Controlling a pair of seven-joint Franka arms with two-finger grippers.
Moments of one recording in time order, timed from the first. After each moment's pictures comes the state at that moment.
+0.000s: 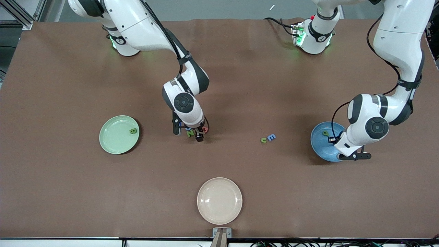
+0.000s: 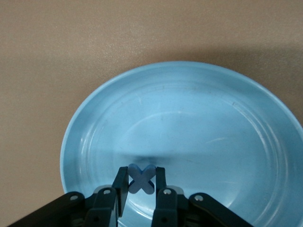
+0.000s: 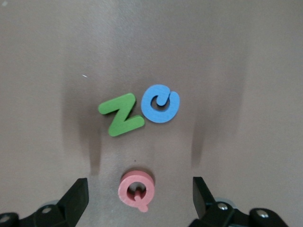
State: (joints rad) left arm 0.07 0.55 -0.08 -1.93 0.24 2.34 -0.19; right arm 0.72 0.70 -0.05 -1.68 0.17 2.36 2.03
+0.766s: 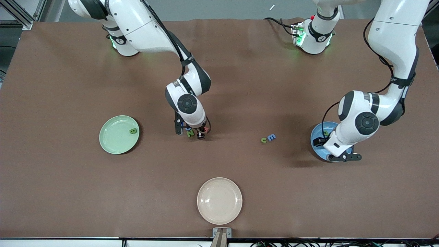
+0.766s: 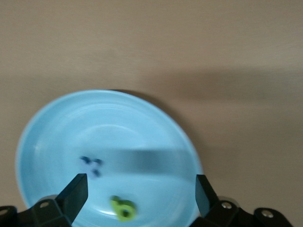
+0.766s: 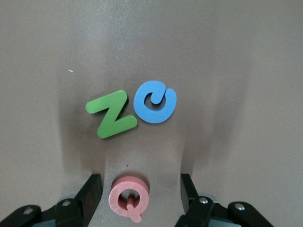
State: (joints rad) left arm 0.07 0.51 -0.21 -1.91 0.24 2.34 -0.32; right arm 0.73 0.73 -0.06 -1.67 0.17 2.37 2.04
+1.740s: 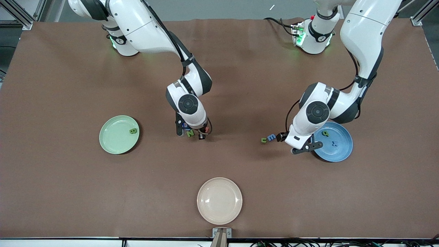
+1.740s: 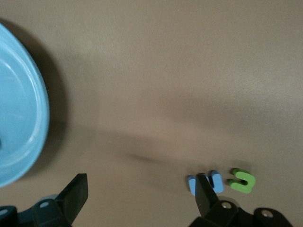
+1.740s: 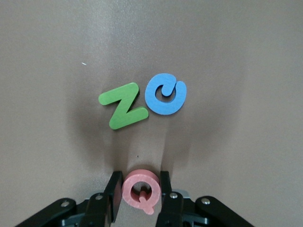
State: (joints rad) left arm -0.07 0.52 -0.32 -1.90 0.24 2.32 -0.80; right arm 0.73 0.74 -0.06 -1.64 0.17 2.36 2.04
